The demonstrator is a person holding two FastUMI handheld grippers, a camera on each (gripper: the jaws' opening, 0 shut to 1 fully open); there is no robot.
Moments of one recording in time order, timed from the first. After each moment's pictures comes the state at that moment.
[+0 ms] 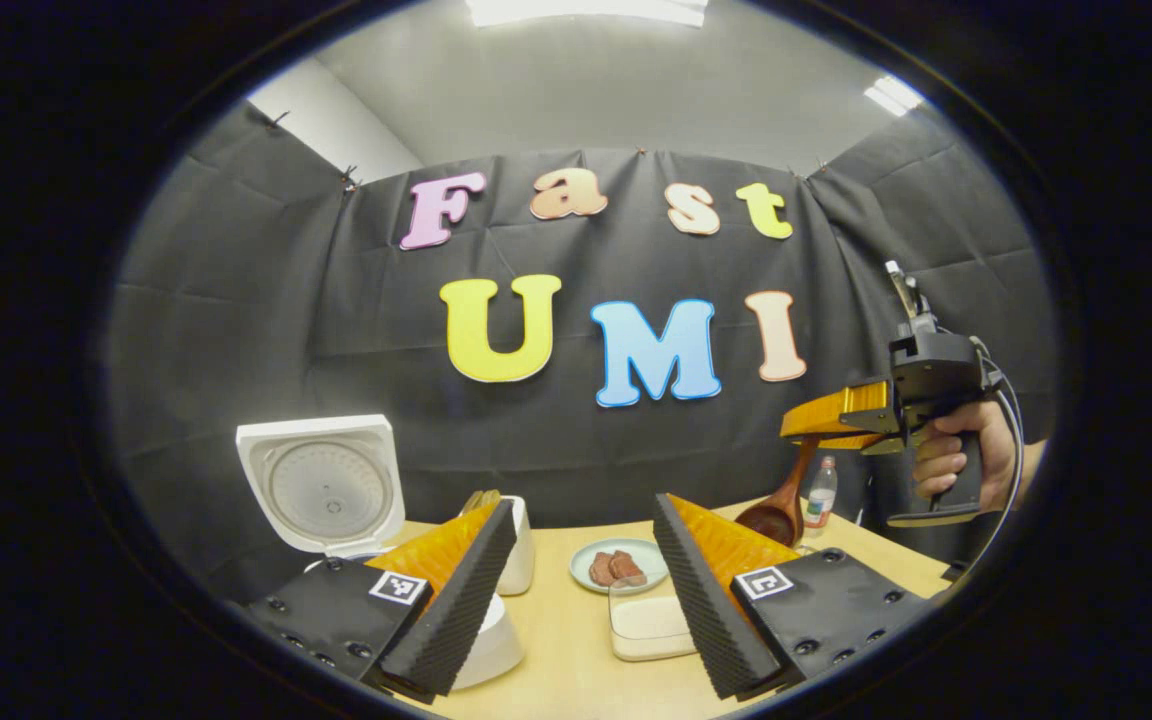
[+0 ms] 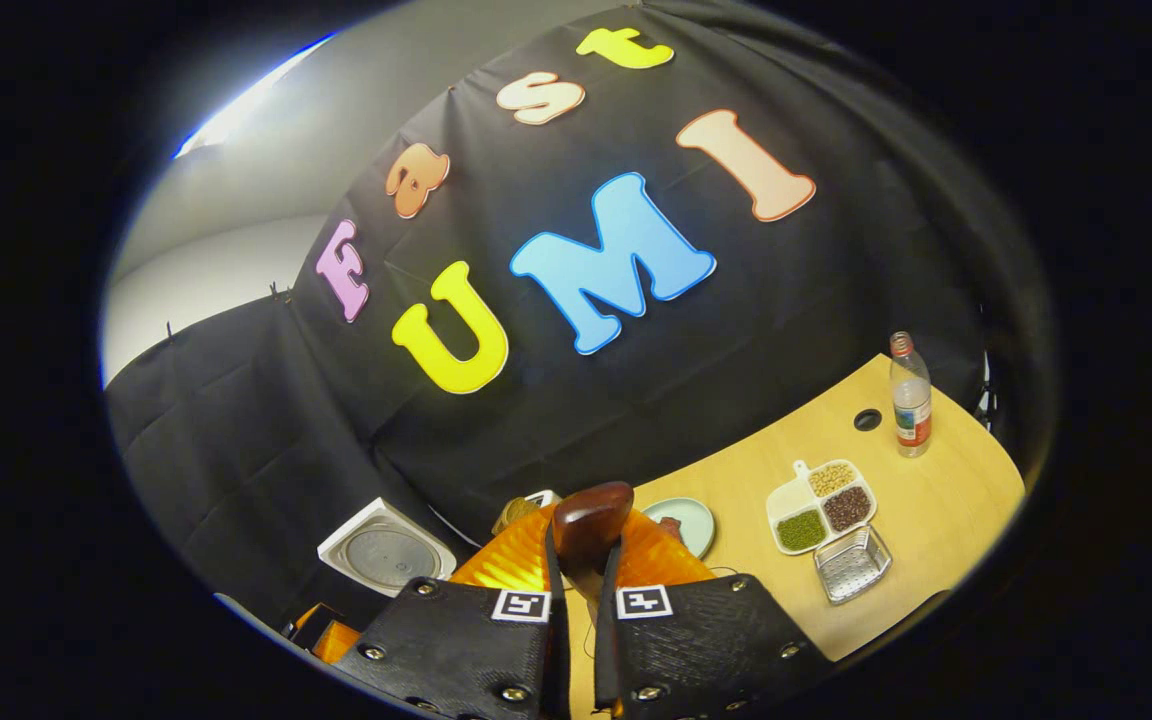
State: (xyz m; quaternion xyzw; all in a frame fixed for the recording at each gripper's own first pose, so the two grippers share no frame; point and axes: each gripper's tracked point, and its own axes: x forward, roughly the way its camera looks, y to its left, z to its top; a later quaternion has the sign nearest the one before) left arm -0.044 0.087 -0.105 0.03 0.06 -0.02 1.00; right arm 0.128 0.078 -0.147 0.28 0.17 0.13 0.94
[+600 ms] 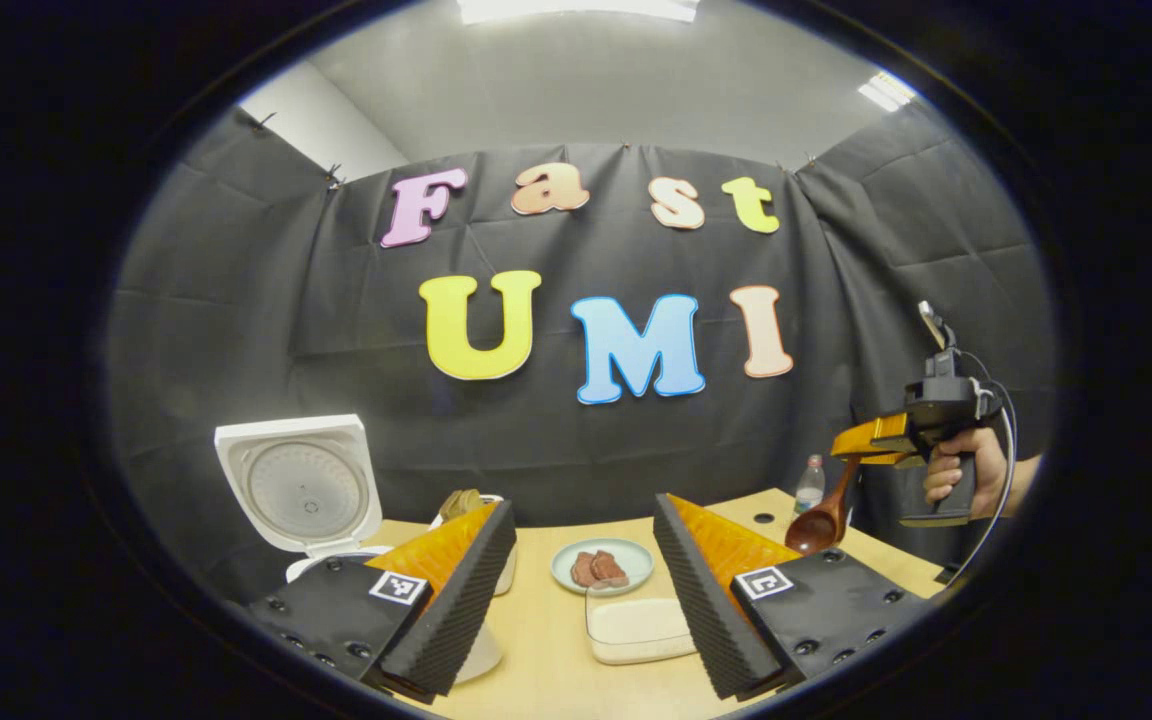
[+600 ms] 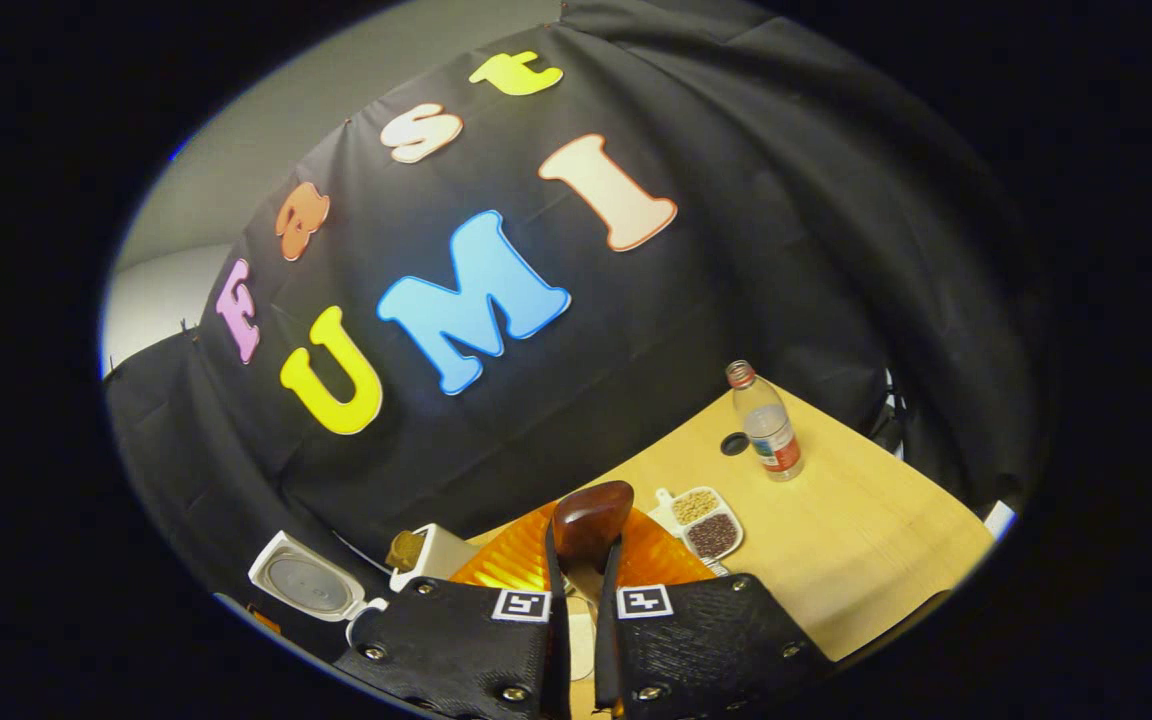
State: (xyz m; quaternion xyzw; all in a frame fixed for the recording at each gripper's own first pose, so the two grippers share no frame) left arm -0.032 0.060 -0.106 0.03 0.07 -0.03 1.00; right arm 0.140 -0.060 -0.209 0.29 0.18 -0.02 0.94
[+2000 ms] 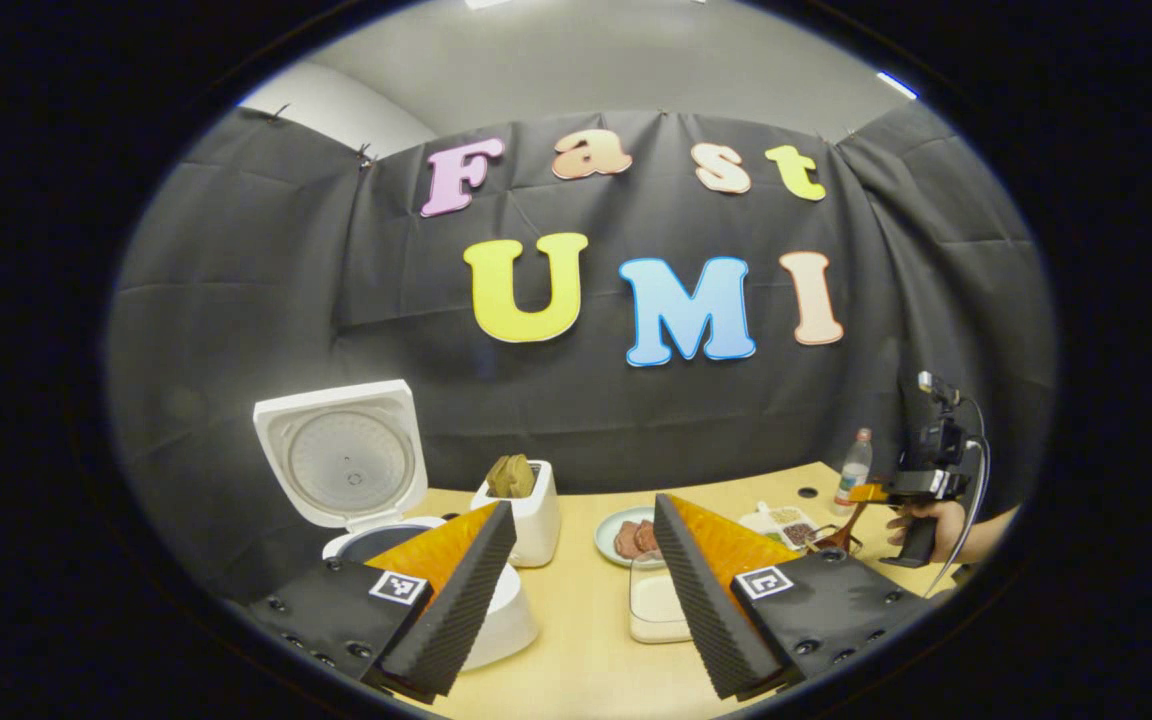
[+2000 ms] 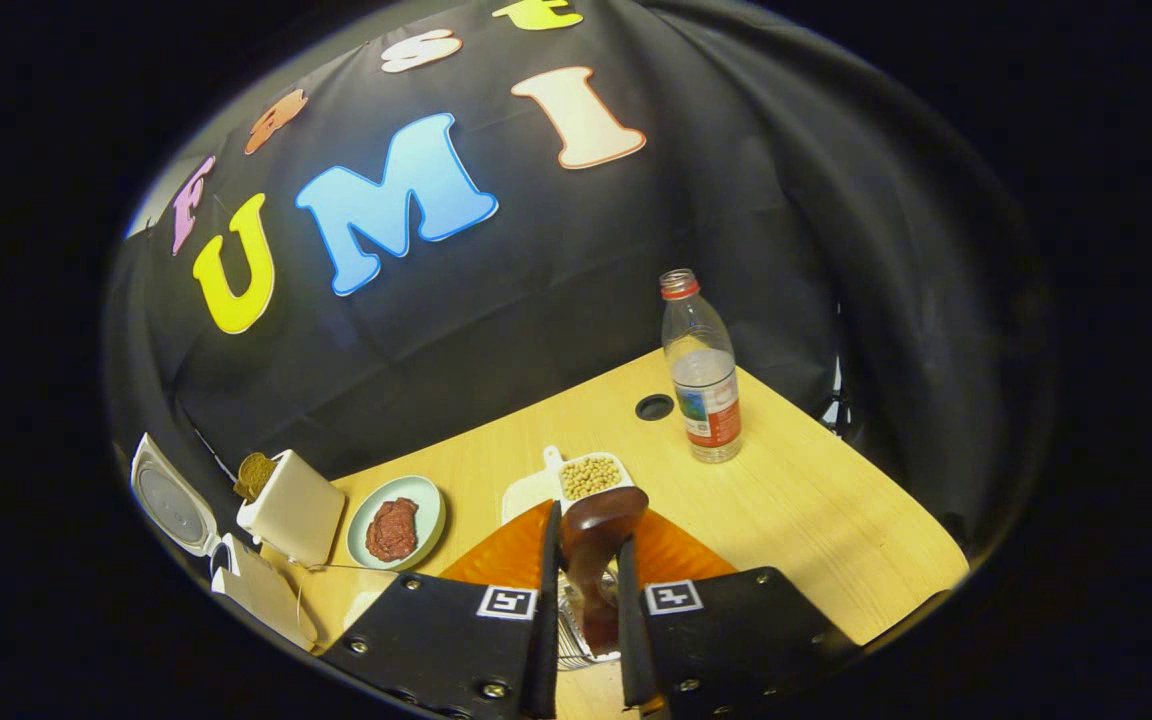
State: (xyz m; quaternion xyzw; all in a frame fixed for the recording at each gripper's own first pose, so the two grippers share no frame) left arm -0.031 0.096 -0.126 0.03 0.12 0.04 0.99; right arm 0.176 -0.097 -0.346 0.17 0.25 -0.09 0.95
